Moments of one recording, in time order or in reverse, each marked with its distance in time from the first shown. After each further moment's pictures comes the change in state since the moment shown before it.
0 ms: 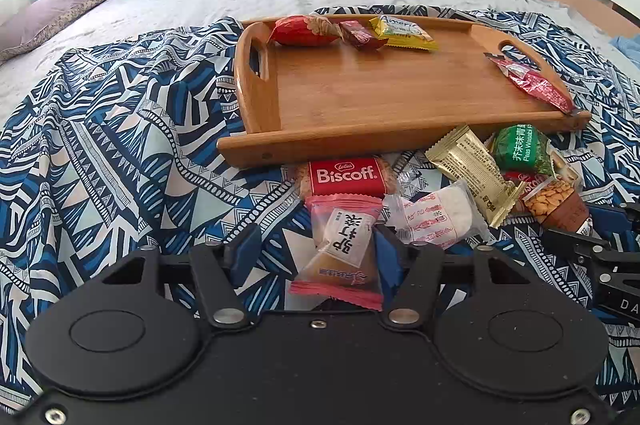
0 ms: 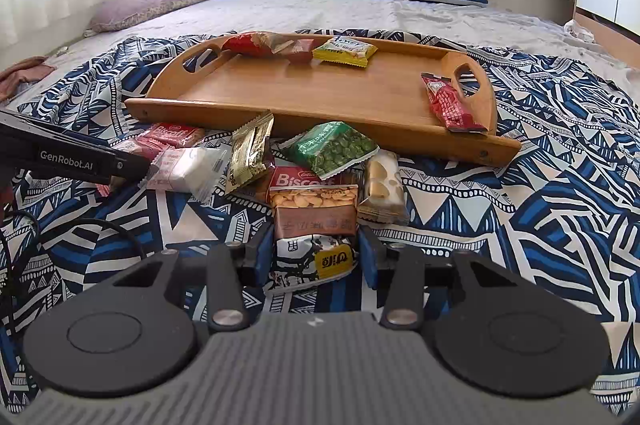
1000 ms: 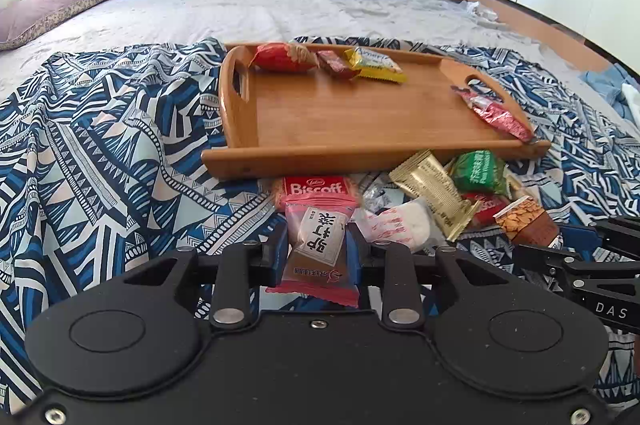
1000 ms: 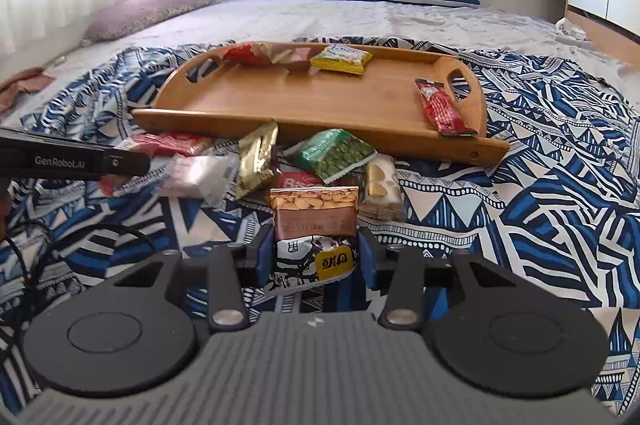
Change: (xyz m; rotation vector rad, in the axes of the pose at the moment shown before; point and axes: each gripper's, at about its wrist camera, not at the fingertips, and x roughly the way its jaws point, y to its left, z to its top) left arm -0.026 0.005 -0.009 -0.048 -0.096 -0.113; right arm -0.019 0.003 0.002 0.034 -0.018 0.003
